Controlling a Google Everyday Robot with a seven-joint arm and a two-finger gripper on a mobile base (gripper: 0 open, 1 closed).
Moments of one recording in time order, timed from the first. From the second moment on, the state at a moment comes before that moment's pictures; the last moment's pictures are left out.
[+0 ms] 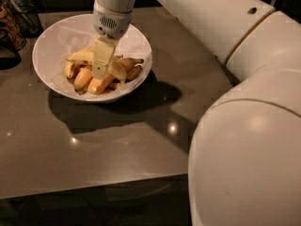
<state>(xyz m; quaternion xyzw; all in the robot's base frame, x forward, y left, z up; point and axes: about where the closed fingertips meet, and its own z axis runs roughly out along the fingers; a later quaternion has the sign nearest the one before) 0.605 0.106 0.916 -0.65 0.74 0.10 0.12</state>
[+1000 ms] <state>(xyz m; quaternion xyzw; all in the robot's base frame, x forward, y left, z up) 0.604 0.109 0.910 -0.66 0.74 0.09 0.13</state>
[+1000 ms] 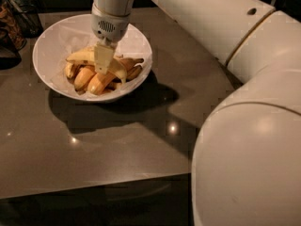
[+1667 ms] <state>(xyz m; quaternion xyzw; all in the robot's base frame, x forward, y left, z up) 0.605 0.107 0.911 -0.66 0.74 0.08 0.13</state>
